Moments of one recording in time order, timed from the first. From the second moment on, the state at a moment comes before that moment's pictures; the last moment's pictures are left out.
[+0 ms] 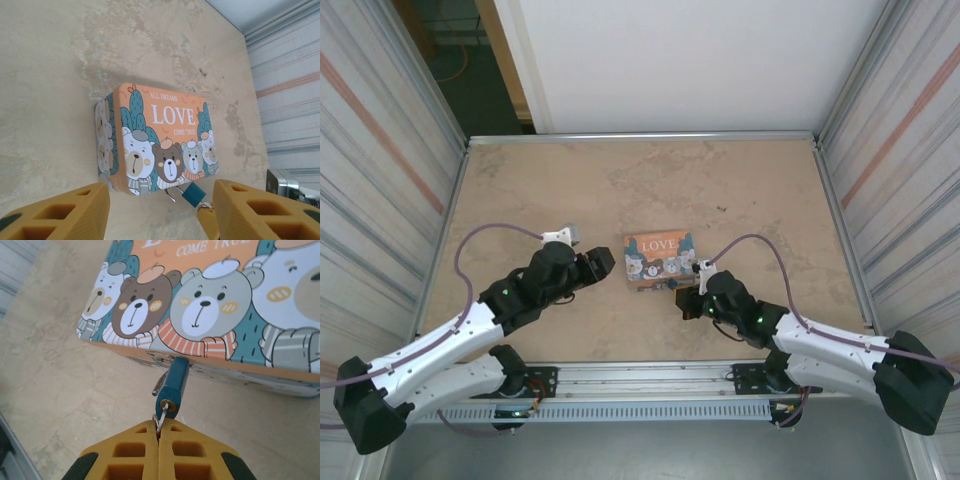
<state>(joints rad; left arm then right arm) -0.83 0.87 0.66 -0.34 -0.16 -0.97 0.89 0.93 0.27 0.08 -0.01 0.72</state>
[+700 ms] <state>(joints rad) -0.82 0.87 0.66 -0.37 -0.18 -0.96 0.80 1.11 0.27 0.19 -0.05 0.90</state>
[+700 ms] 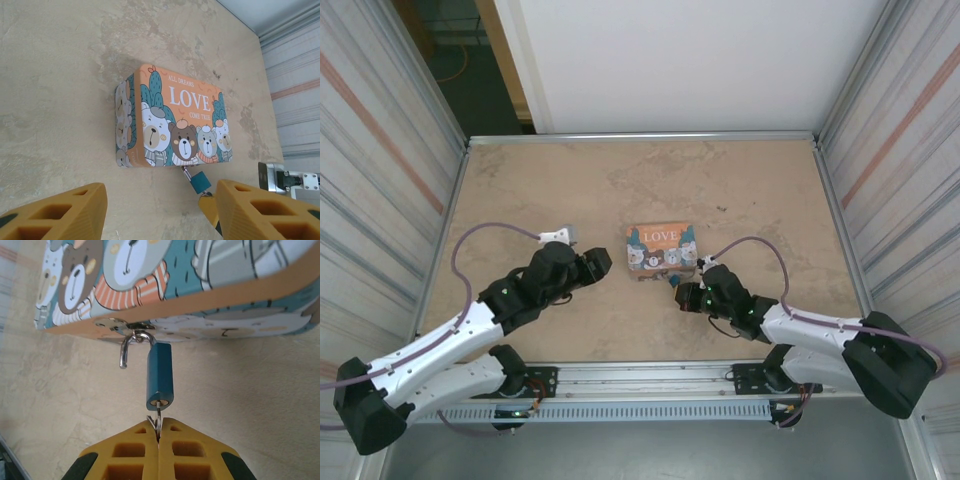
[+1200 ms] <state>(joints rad) -0.76 0.89 0.66 -0.37 -0.14 -0.93 0.79 1.13 0.28 0.04 -0.05 0.85</state>
